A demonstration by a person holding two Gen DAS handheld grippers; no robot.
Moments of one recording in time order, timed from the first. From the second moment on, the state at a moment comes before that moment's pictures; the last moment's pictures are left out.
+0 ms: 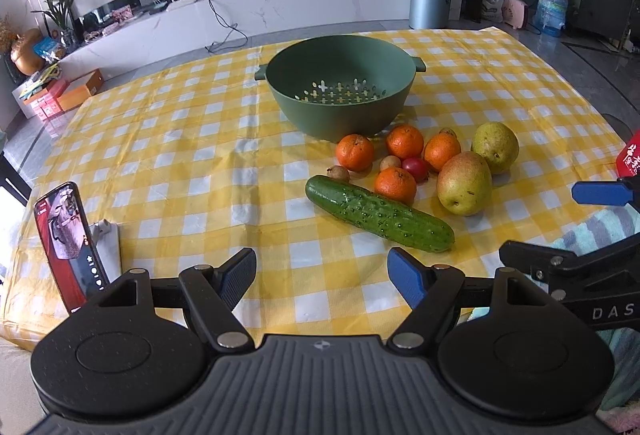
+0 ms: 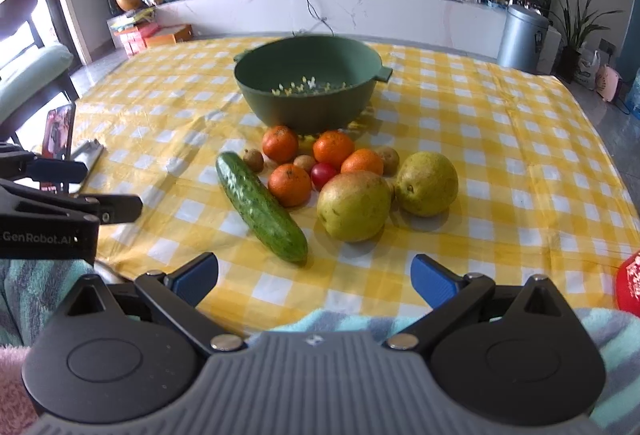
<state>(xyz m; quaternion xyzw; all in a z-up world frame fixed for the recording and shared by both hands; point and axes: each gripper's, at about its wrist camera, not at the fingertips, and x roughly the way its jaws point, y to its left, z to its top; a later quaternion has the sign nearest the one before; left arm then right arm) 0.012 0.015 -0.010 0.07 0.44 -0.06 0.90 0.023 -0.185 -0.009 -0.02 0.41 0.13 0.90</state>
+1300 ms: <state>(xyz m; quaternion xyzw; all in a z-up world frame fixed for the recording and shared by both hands) 0.121 0.022 -0.080 -0.18 0.59 -0.01 0.79 0.119 -0.208 -0.064 0.08 0.47 0.11 0.87</state>
